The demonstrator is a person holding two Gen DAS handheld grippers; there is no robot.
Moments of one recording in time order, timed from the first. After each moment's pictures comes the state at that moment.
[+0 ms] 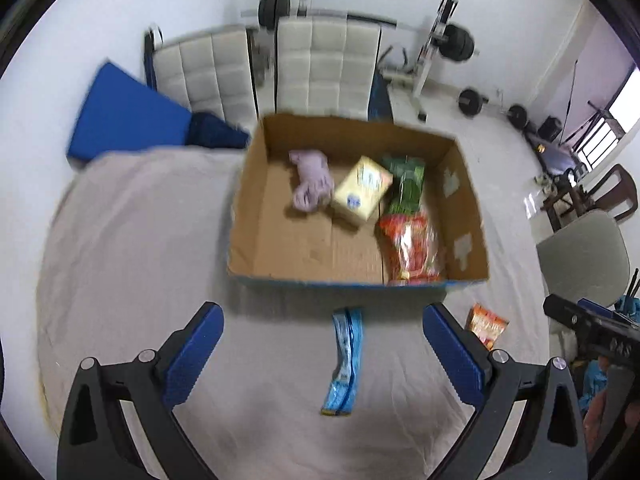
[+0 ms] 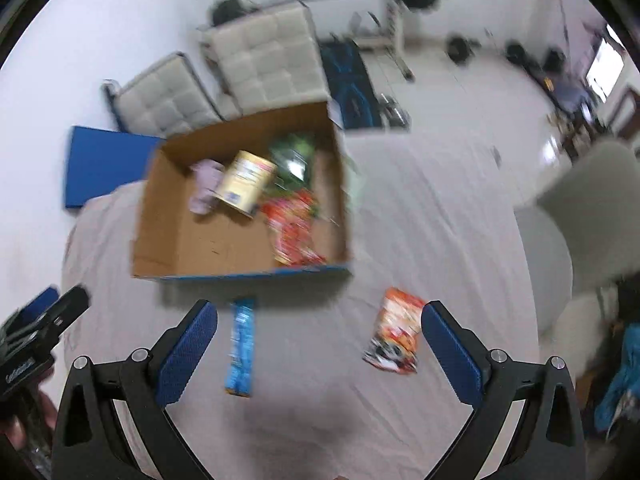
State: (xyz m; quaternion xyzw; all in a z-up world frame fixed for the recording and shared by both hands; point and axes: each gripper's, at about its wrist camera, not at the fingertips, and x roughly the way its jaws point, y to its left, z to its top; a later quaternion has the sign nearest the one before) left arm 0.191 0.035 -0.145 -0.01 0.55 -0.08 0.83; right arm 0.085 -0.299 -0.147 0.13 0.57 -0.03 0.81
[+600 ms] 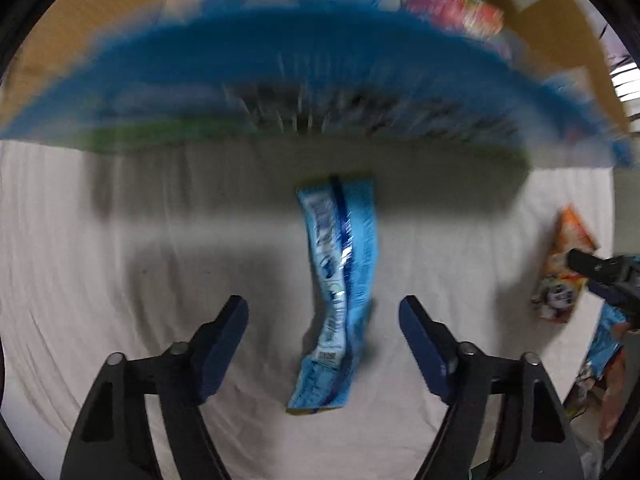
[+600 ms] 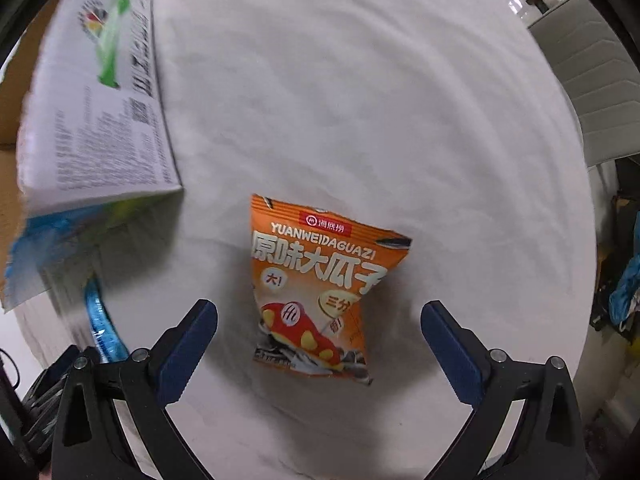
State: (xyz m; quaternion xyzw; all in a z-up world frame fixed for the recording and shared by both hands) left arm 0.208 -0.020 -0.359 0.03 0.74 -0.08 0.67; right arm 0.100 -0.372 -0.376 0.22 0.73 -0.10 0.64
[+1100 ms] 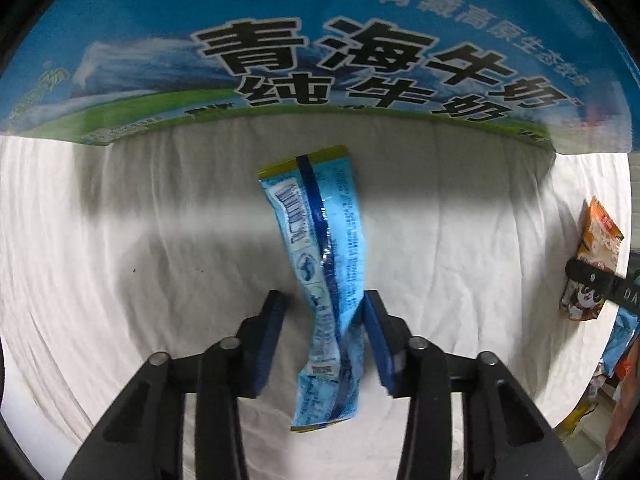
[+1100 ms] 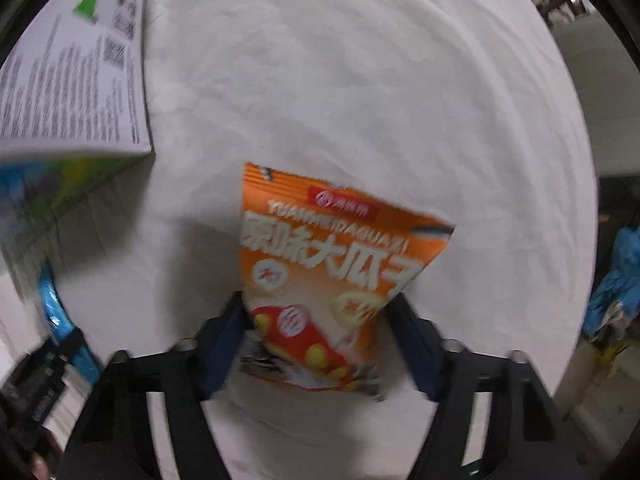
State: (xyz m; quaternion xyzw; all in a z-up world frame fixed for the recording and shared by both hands) left arm 0.199 -0.031 -0.364 0.04 0.74 -0.07 0.67; right arm 0.098 -0.327 -0.410 0.14 0.75 -0.10 0.63
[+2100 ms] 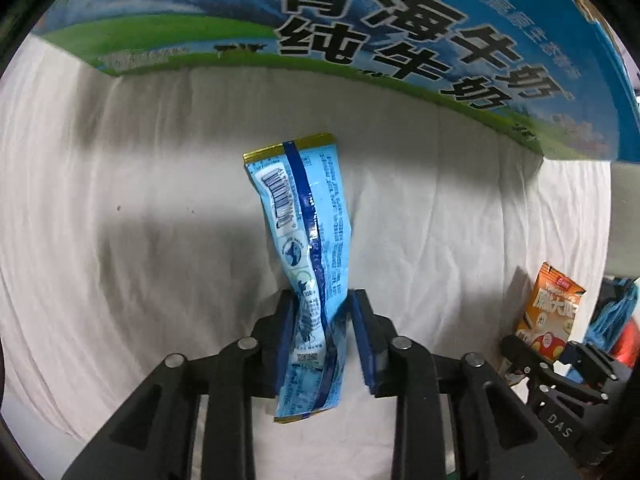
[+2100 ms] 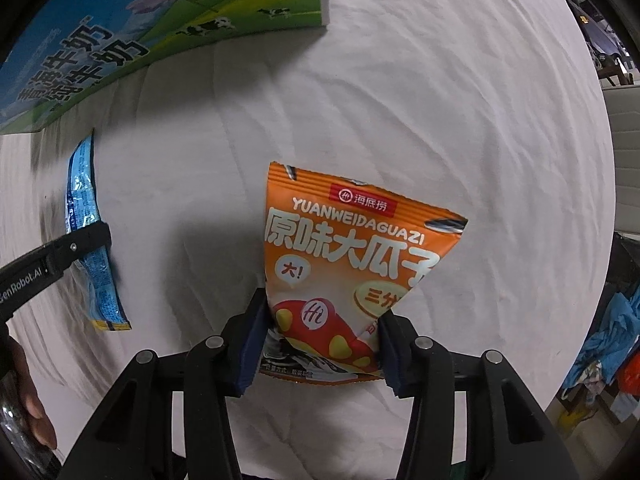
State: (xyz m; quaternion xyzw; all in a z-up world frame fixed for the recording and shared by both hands) left arm 0.165 -0.006 -0.364 -0.03 0.75 -0.07 0.66; right arm 0.040 -0.221 -0.381 0.07 0.76 -0.01 0.64
